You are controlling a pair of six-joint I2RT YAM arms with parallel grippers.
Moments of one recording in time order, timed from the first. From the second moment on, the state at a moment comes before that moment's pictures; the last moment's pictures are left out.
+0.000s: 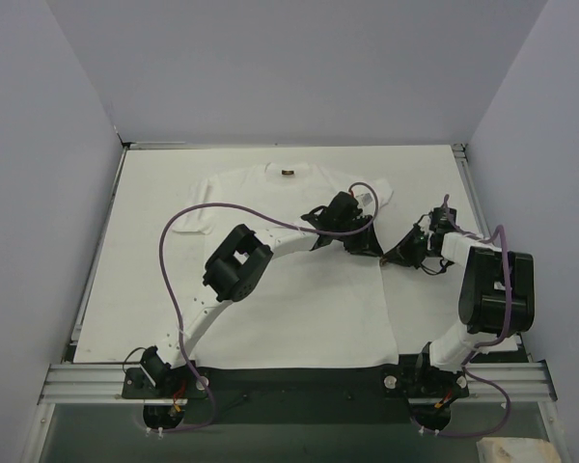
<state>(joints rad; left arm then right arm) -0.86 2.52 1.95 -0.05 0.45 -0.85 -0.14 1.65 0.77 -0.21 -0.42 0.63</state>
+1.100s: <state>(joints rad) -0.77 1.43 1.17 0.06 0.09 -0.35 0.22 1.42 1.07 -0.49 -0.25 0.66</state>
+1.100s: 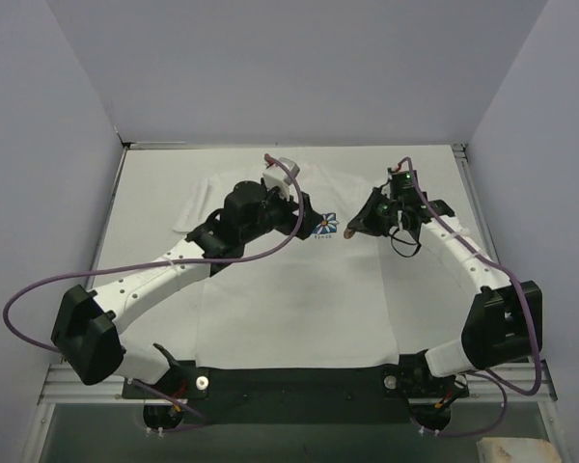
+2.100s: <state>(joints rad) -1.06 1.62 1.09 -0.07 -0.43 -0.07 0.40 1.55 1.14 -0.41 -0.35 0.86</state>
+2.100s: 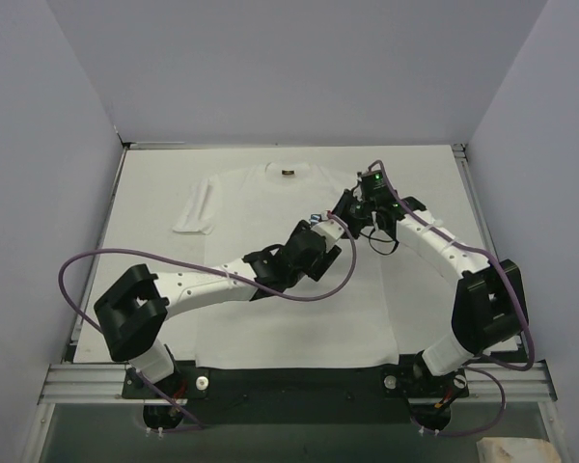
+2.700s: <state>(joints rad) -1.04 1.68 1.14 0.02 -0.47 -0.05 0.41 1.55 1.11 -0.40 -0.35 0.87</state>
